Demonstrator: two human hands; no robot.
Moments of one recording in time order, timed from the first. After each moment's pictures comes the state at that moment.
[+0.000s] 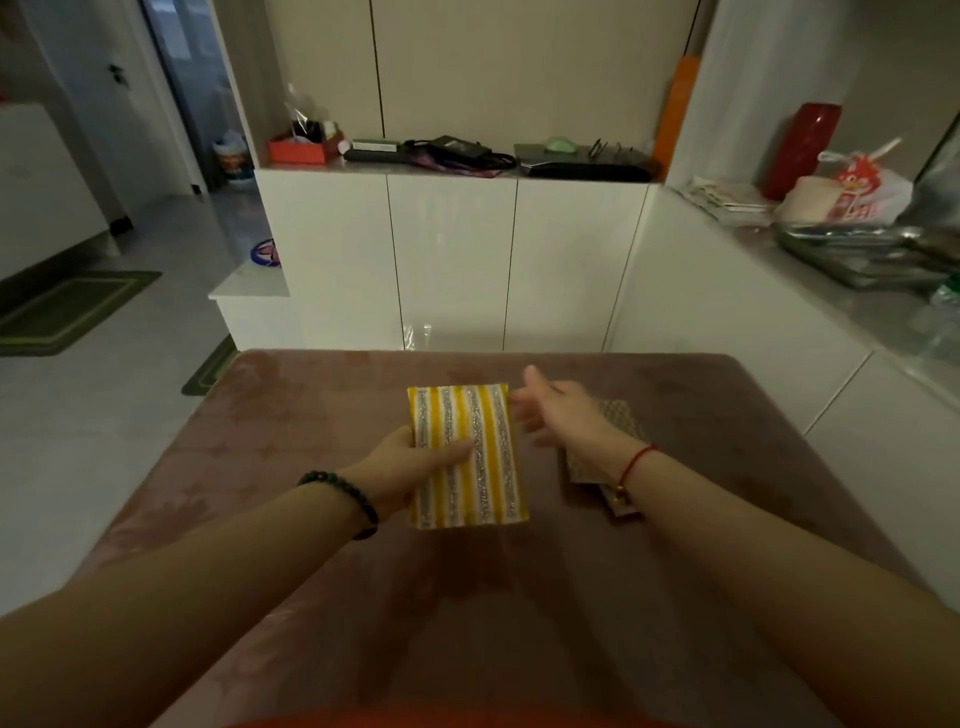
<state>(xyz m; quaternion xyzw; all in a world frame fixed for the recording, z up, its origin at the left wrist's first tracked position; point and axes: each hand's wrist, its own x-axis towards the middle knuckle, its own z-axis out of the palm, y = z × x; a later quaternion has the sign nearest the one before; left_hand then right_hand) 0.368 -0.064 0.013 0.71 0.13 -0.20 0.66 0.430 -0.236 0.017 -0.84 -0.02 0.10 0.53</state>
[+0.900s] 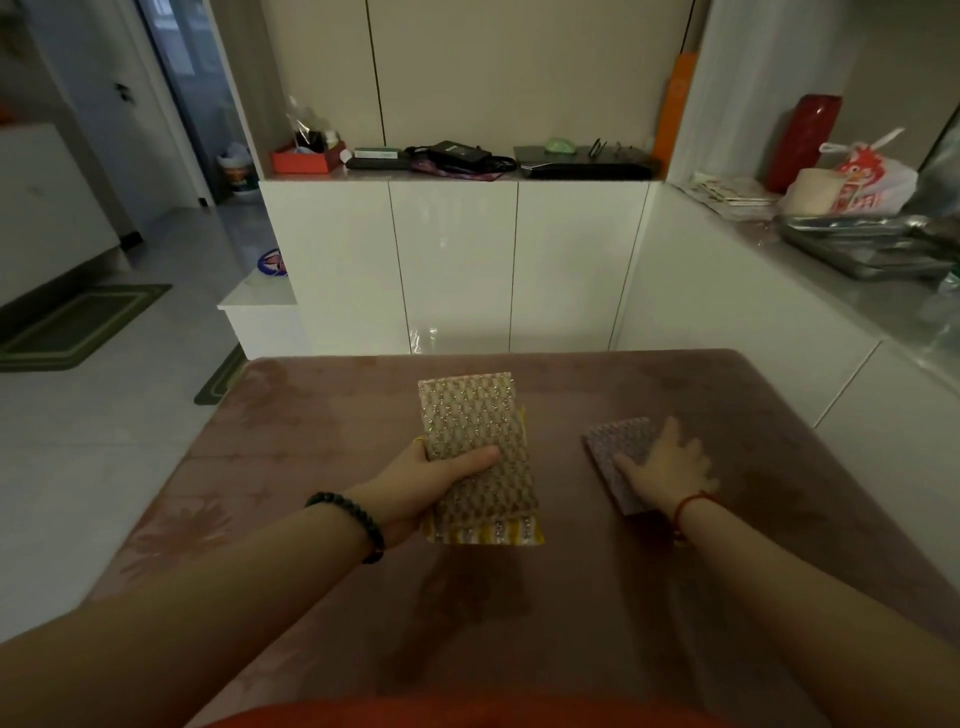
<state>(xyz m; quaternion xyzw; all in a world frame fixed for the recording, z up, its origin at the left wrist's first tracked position) 0.353 -0.072 0.018 0.67 0.13 -0.21 0.70 0.424 -0.315 -0.040 -0.95 0.22 0.03 0.23</state>
